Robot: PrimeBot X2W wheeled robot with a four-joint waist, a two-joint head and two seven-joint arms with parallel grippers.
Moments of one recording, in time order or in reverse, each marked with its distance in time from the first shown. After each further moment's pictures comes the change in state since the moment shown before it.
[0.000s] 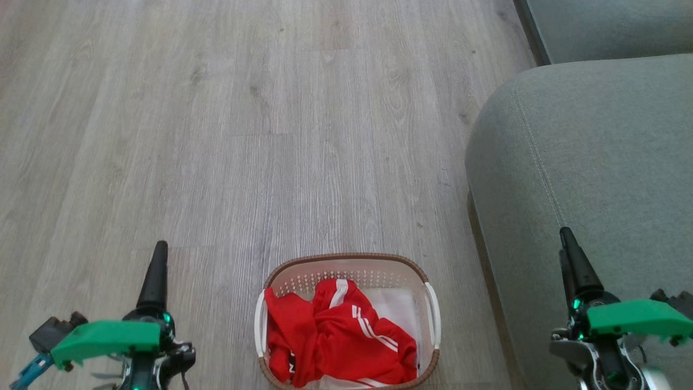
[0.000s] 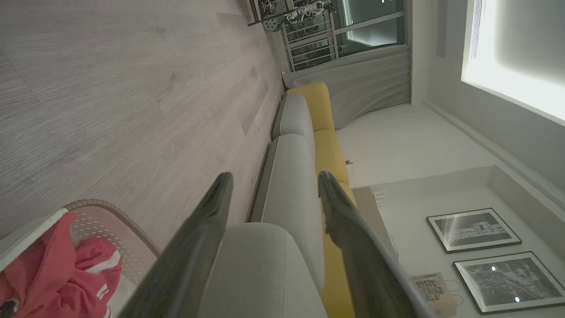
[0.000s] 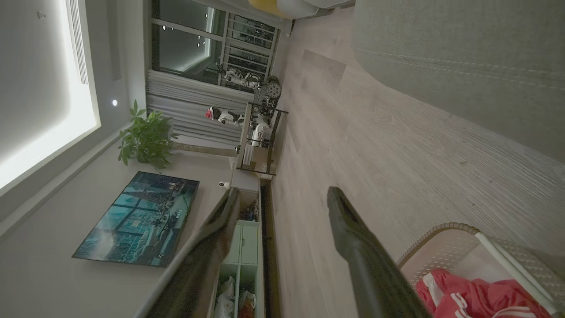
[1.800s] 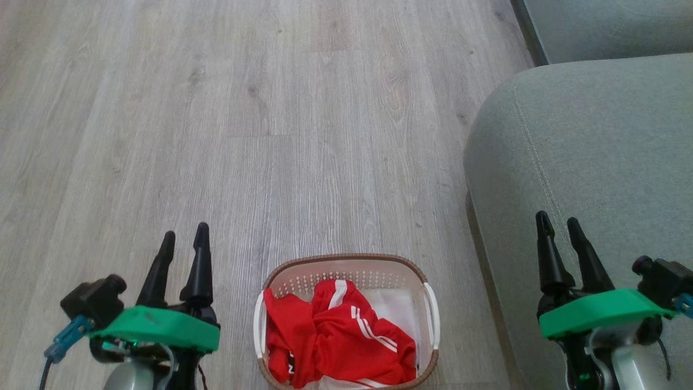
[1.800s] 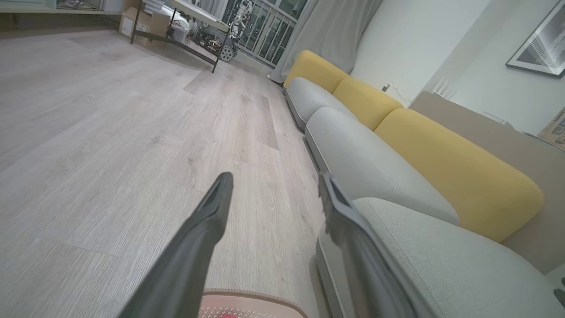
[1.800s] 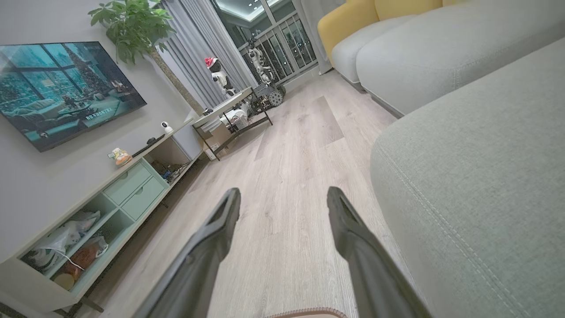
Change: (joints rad) left arm 0.000 0.012 -0.093 -0.095 0.783 0.009 -0.149; right arm 0.000 -0.019 0.067 -0.092 -0.779 0.000 -0.153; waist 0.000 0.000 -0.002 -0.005
